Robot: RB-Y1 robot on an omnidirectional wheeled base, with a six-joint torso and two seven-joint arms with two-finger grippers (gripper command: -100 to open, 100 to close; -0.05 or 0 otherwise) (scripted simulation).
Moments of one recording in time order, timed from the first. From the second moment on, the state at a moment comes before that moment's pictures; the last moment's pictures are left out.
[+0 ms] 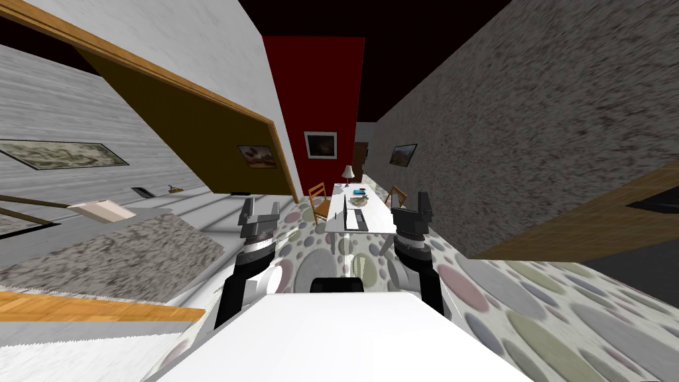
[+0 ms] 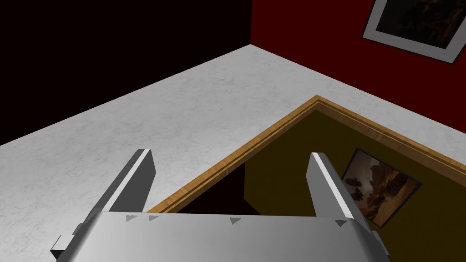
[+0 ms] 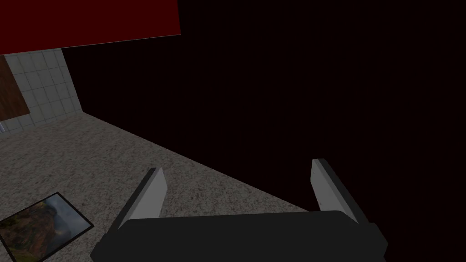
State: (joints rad) left arm 0.52 -0.01 0.03 -2.29 0.09 -0.55 0.11; right arm 0.46 -0.02 0.03 -2.35 0.06 -0.63 -0.08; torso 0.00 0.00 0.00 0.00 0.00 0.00
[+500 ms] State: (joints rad) left arm 0.52 -0.01 0.03 -2.29 0.09 -0.55 0.11; right arm 0.46 -0.02 0.03 -2.35 0.06 -0.63 -0.08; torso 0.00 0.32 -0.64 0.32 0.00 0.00
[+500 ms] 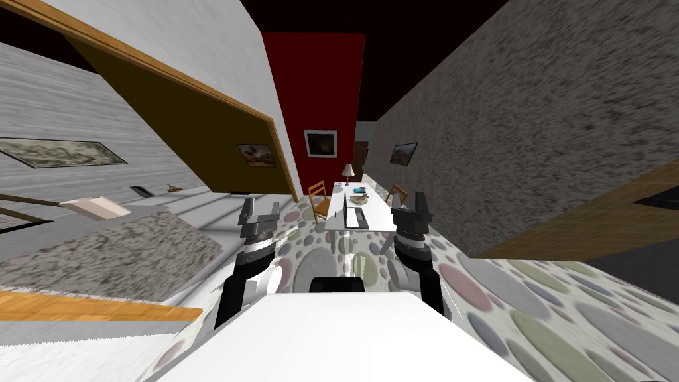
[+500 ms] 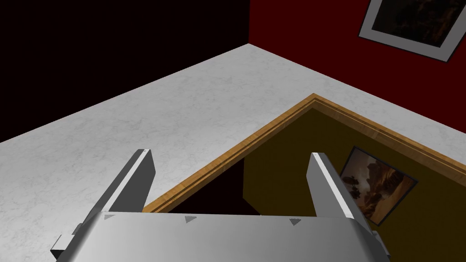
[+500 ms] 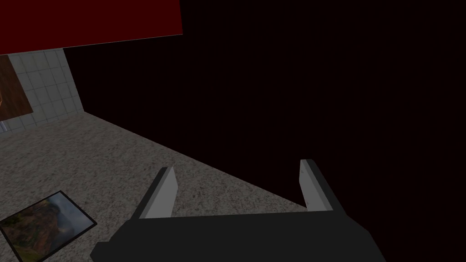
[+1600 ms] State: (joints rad) left arm 0.53 -0.01 0.03 -2.29 0.09 -0.55 0.11; right arm 0.49 -0.13 0.02 -2.36 0.01 -0.59 -0.20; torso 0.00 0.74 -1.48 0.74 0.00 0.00
